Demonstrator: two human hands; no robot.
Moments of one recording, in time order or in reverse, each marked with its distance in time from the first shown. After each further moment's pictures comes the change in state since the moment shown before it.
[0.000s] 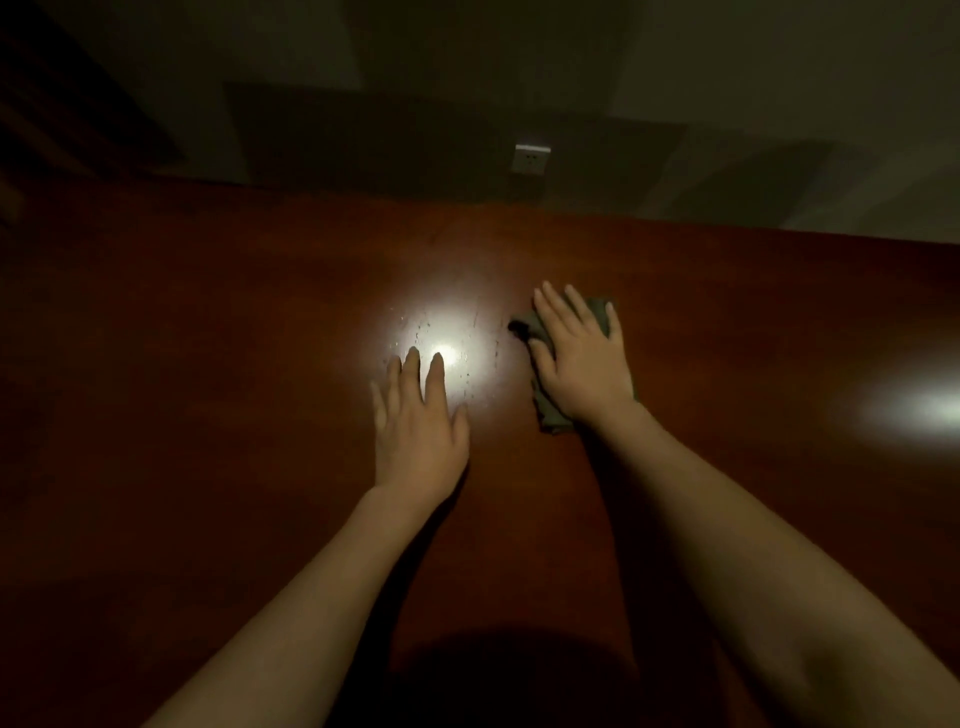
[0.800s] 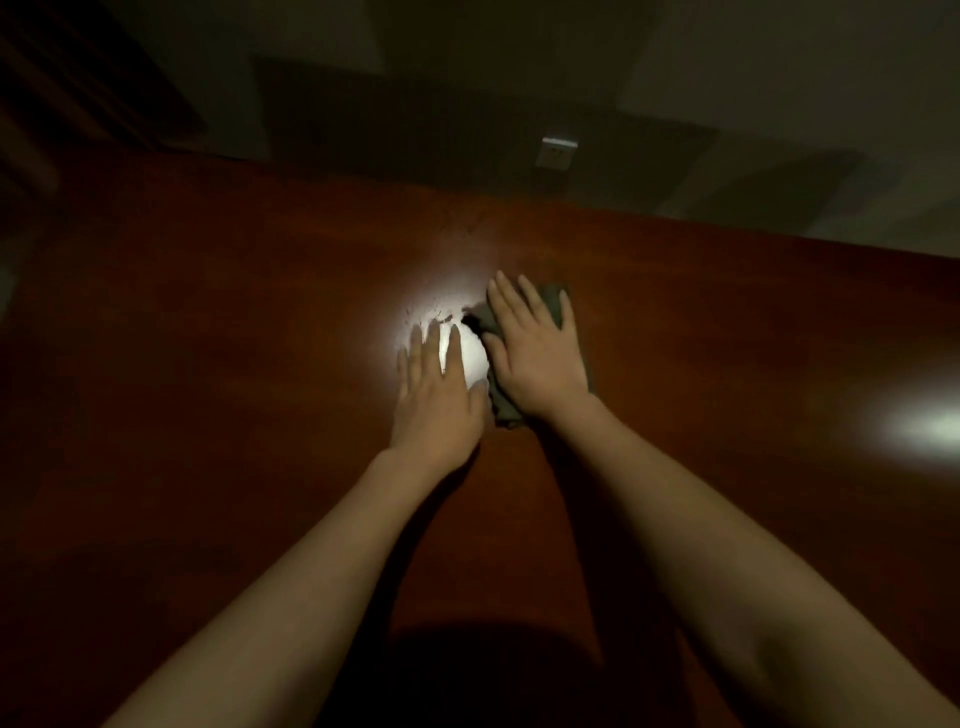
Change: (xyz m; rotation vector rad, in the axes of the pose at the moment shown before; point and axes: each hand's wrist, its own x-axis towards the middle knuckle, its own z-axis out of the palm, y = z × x) left_hand 0.011 -0.017 -0.009 -0.028 -0.103 0.006; right_hand 0.011 -0.074 0.005 -0.016 -0.034 -0.123
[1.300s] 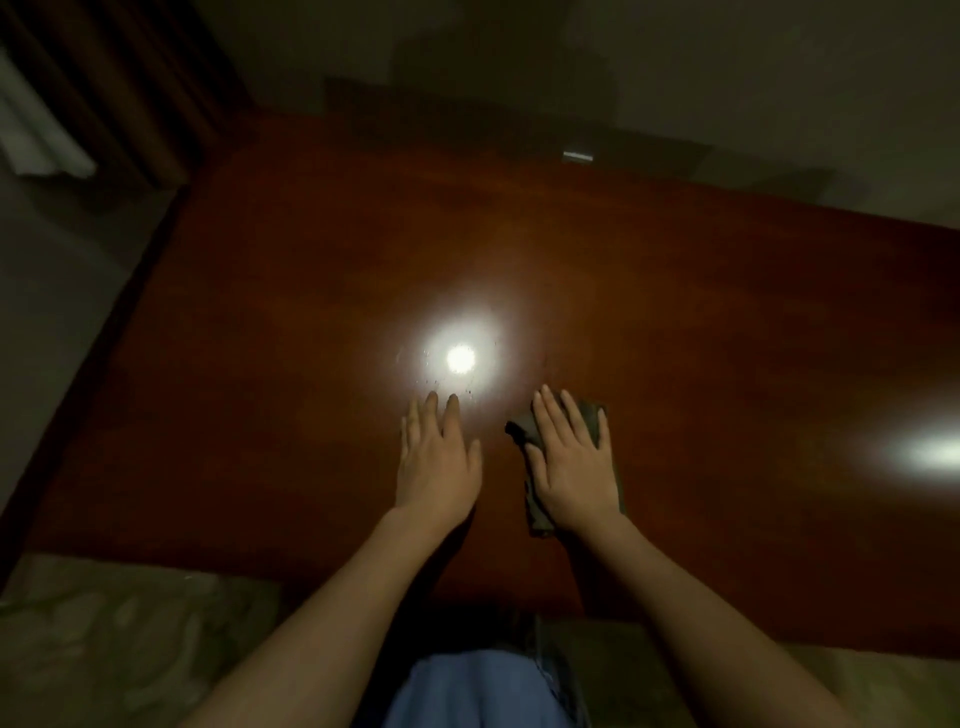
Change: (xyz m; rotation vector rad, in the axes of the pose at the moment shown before) left_hand -0.210 -0.065 0.033 -0.081 -0.005 -0.094; right_hand -0.237 -0.090 0.074 0.043 0.049 0.087
